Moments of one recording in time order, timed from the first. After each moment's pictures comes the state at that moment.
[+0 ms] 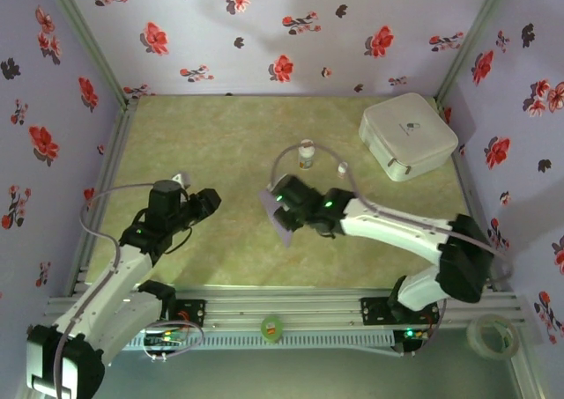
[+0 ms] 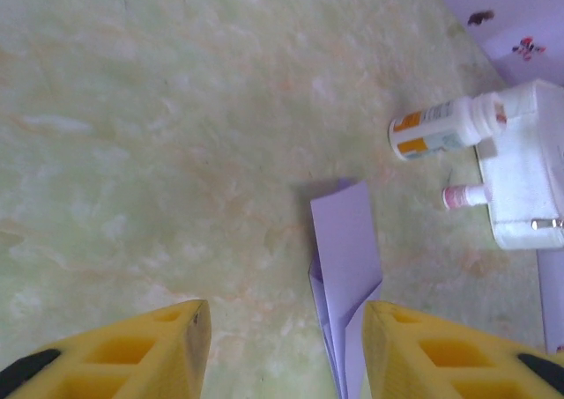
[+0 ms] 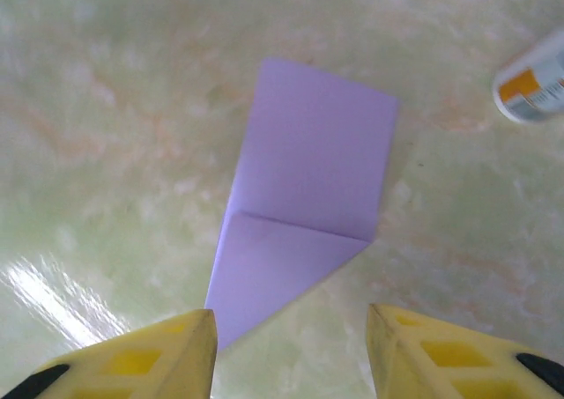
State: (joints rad) left arm -0.35 0.84 0.52 -0.32 0.18 -0.82; right arm 0.97 1.42 1.06 -0.58 0.17 0.23
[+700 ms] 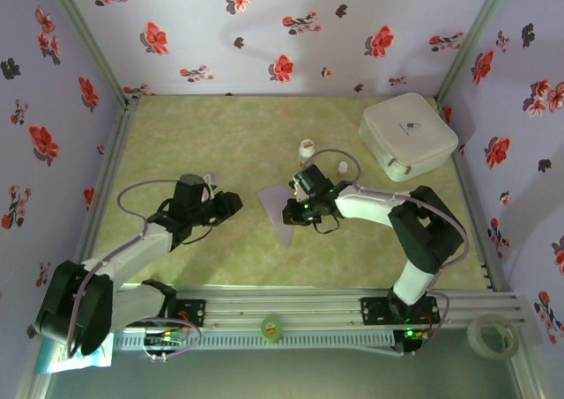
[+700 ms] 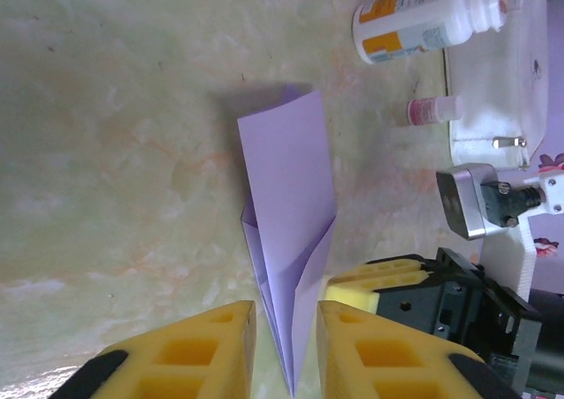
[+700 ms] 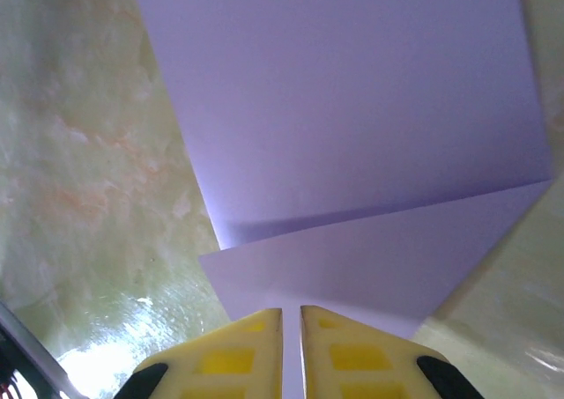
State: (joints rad) left arm -0.46 1.16 0.50 -0.02 0.38 -0.93; right arm 0.73 1.72 0.93 -0.28 -0.39 0.63
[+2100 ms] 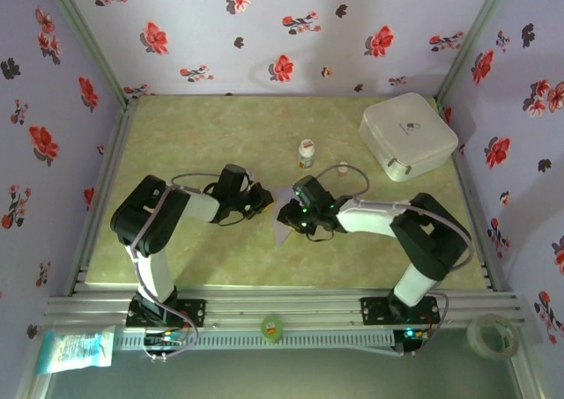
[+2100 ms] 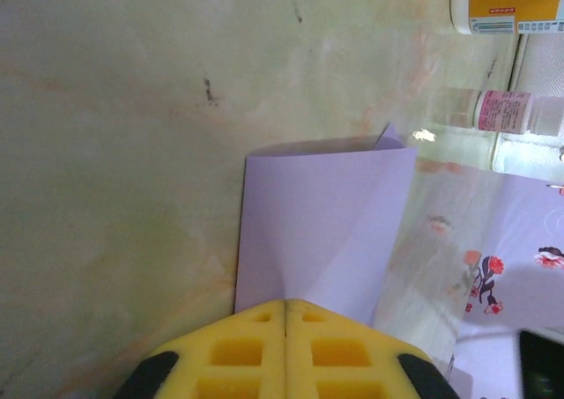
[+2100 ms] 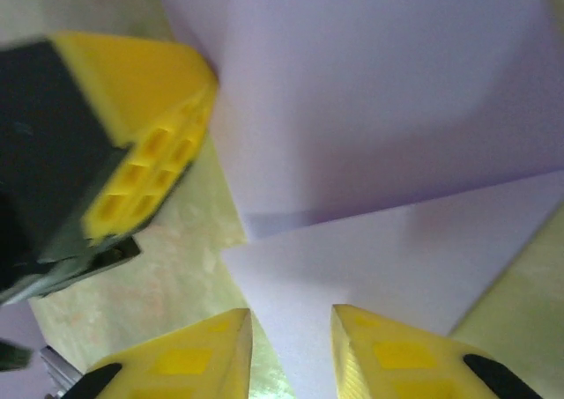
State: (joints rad) left arm -0.56 1.86 0.75 0.37 0.47 -1.10; right arm 0.78 1.62 0.79 -0.07 -0.26 1.16
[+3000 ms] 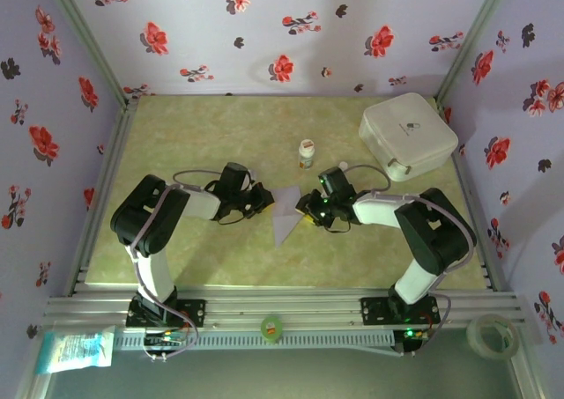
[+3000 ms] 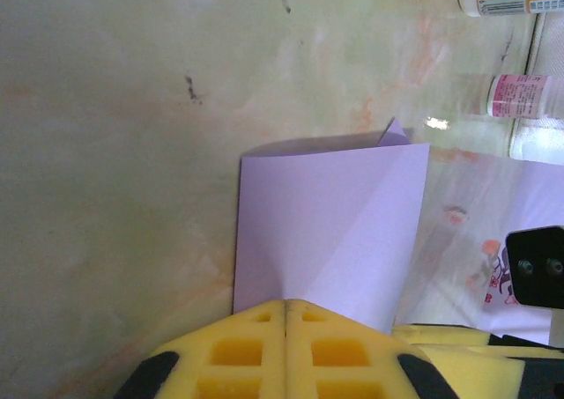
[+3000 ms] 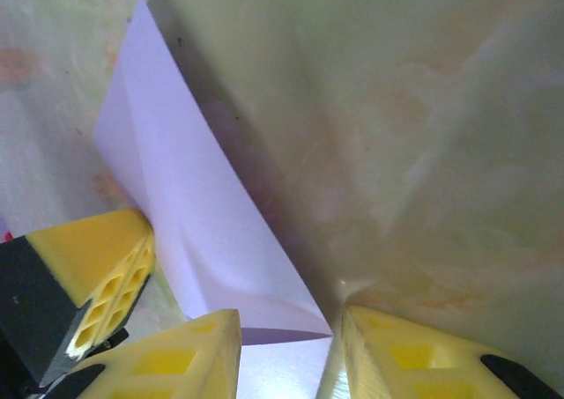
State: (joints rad) left arm -0.56 1.86 0.78 0.30 0.48 -1.03; right arm 0.58 1.66 0.72 0.02 -0.38 1.16
